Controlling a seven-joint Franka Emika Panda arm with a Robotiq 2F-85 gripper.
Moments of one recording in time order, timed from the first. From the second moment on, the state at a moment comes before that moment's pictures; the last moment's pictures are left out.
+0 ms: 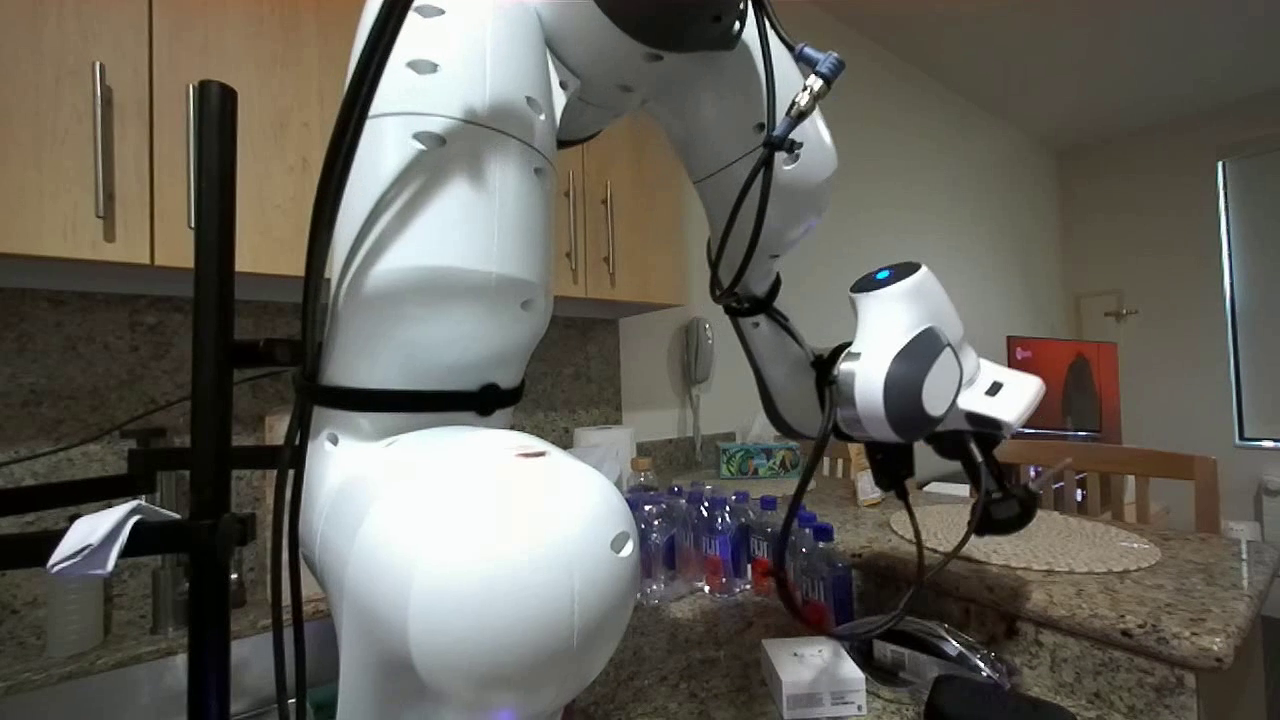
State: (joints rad) arm 0.04 0.05 -0.12 -2.40 -0.04 3.18 1.01
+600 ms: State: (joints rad) arm 0.14 0.06 -0.27 -2.18 -0.51 3.07 1.39
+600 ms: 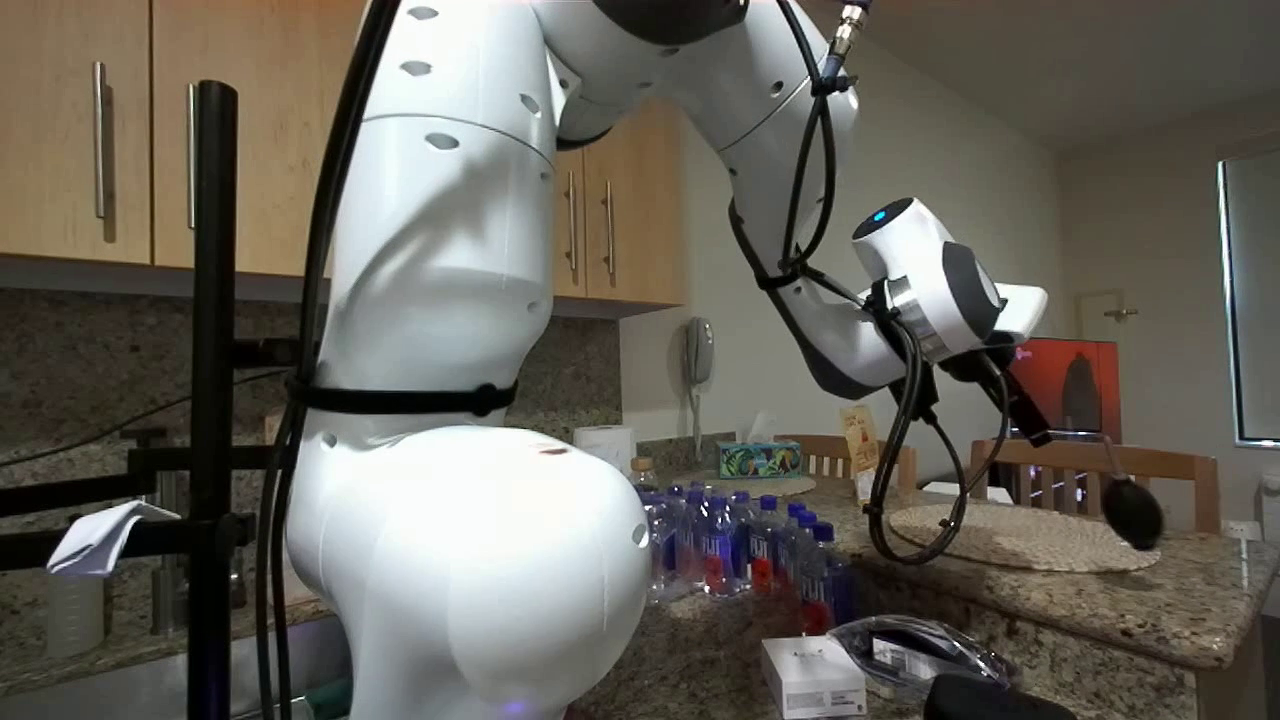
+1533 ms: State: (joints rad) arm 0.24 0.04 -0.20 -2.40 -0.63 3.07 1.53
